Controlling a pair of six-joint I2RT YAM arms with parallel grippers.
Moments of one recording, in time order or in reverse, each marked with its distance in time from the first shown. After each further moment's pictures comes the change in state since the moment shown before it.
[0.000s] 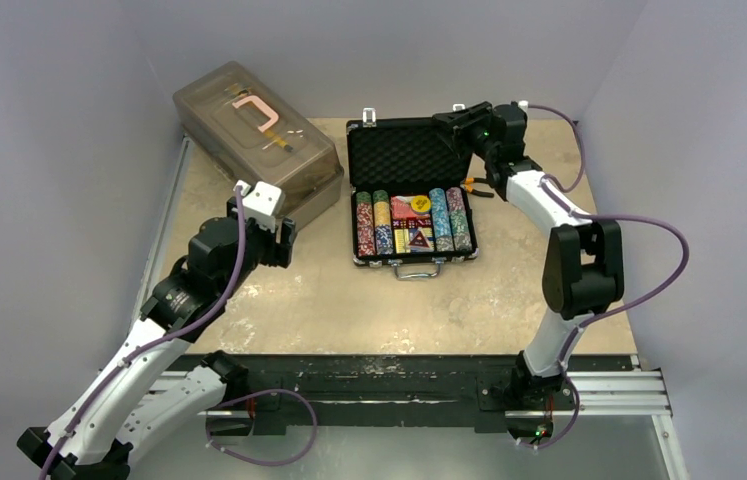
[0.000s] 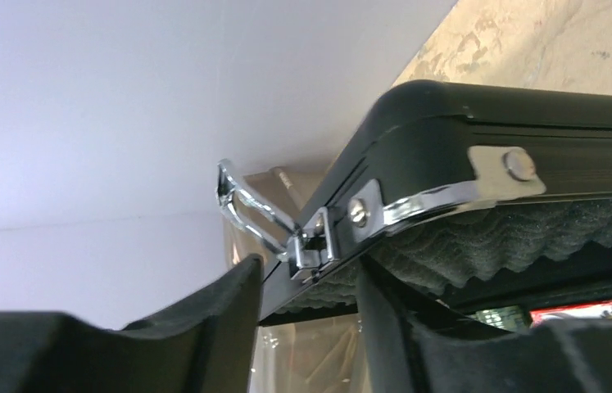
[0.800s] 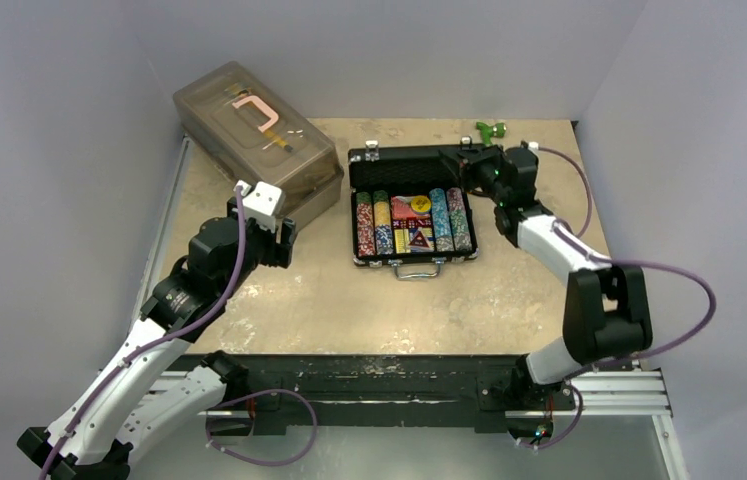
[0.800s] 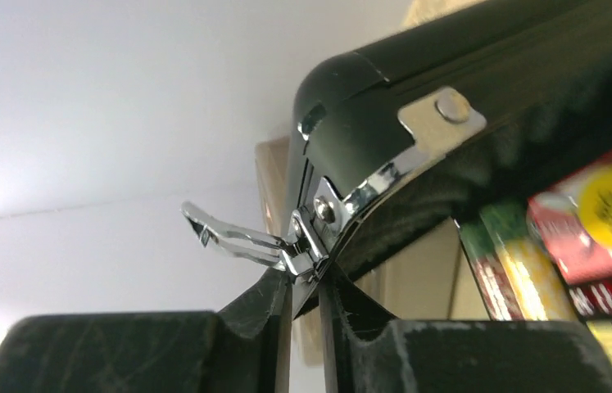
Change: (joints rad) left arm 0.000 0.000 0.000 0.000 0.001 0.000; right arm 0.006 -0.217 -0.353 0.186 -0.005 0.186
